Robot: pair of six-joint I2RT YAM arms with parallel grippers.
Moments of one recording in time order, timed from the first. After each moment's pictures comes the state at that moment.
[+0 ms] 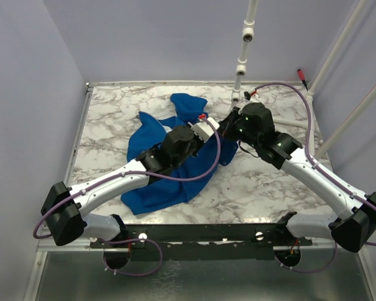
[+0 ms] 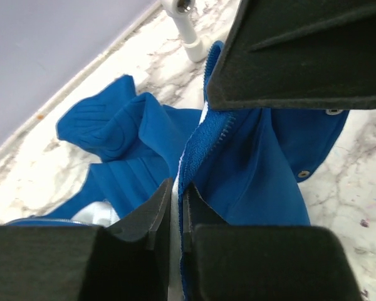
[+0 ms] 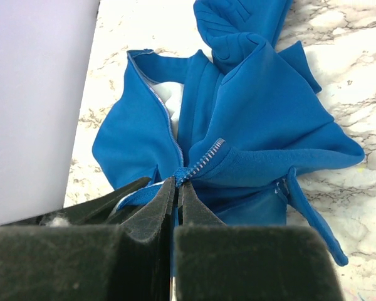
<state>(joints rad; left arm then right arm) -0.94 1.31 1.03 -0.01 -0.34 0.24 0.67 1.24 1.17 -0.36 0.15 0.72</state>
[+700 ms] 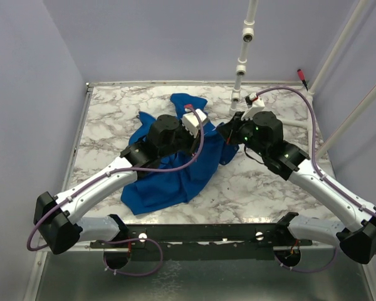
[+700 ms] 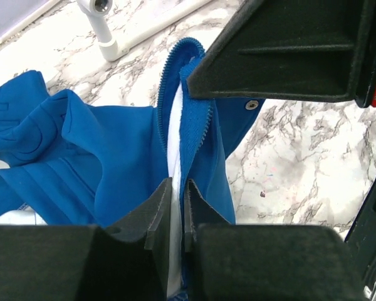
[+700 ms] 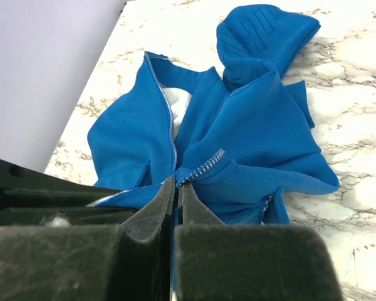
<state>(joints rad) -0.81 1.24 1.08 -0.17 0.11 0.01 0.68 1.12 1.05 -0.20 0.10 0.49</state>
